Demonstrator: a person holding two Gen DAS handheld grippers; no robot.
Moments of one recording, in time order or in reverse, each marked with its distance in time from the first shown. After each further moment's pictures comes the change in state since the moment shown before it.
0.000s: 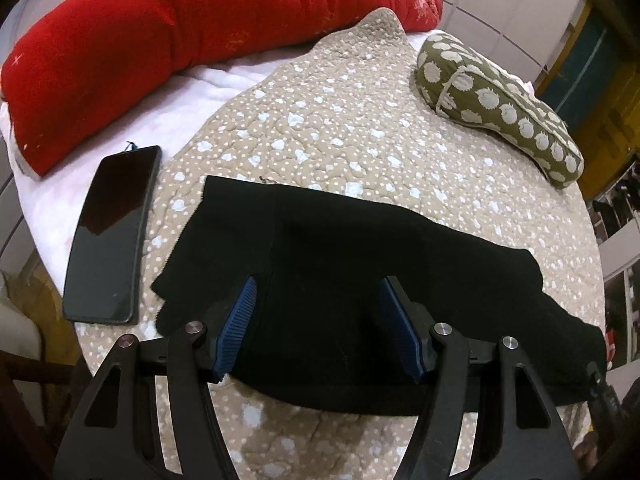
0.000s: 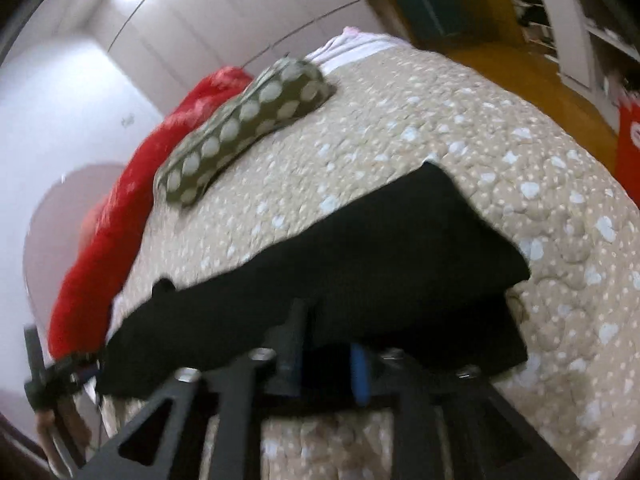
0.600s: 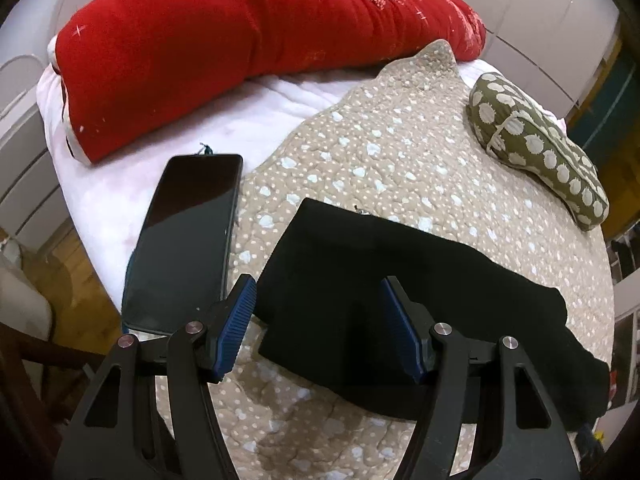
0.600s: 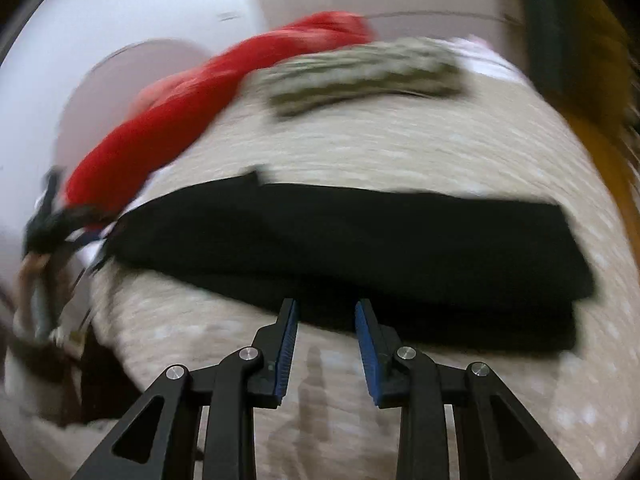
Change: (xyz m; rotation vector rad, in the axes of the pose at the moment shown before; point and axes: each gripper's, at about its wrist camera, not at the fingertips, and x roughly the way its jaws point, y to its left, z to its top) left arm -0.010 0.050 0.006 -0.104 -0.044 0.079; right arm -0.007 0.108 -0.052 -0.545 0.175 0.111
